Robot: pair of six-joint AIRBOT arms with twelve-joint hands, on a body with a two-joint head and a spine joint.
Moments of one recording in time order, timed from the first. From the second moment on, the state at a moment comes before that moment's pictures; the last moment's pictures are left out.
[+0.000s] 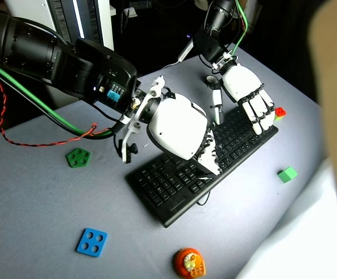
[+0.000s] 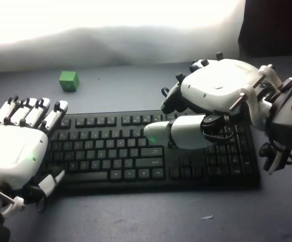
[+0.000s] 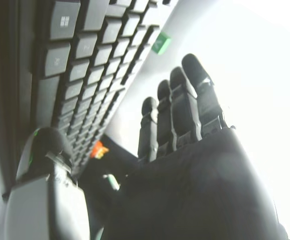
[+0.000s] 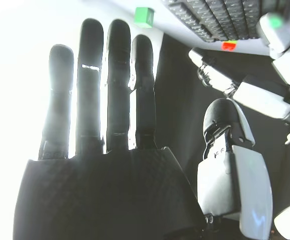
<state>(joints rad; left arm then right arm) 0.94 -1.11 0.87 -0.83 -1.35 1.70 -0.33 -1.15 0.87 1.14 0.51 -2.09</state>
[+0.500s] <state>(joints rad) 0.94 -1.12 0.88 -0.87 -1.35 1.68 -0.33 -1.13 0.85 1.14 0.50 -2.09</state>
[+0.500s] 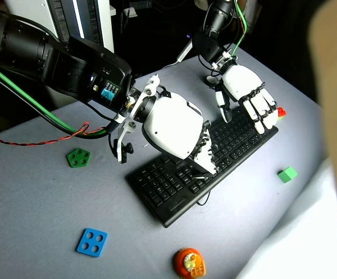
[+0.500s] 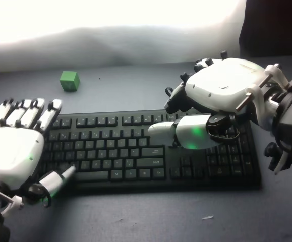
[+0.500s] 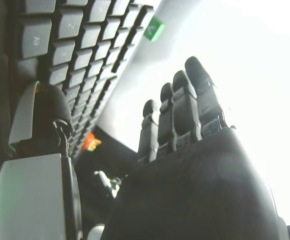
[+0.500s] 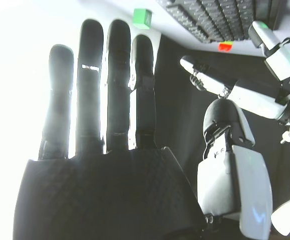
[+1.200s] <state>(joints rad) 0.85 -1.00 0.78 -0.89 -1.14 1.60 -0.33 -1.11 0.84 1.14 0.51 -2.08</state>
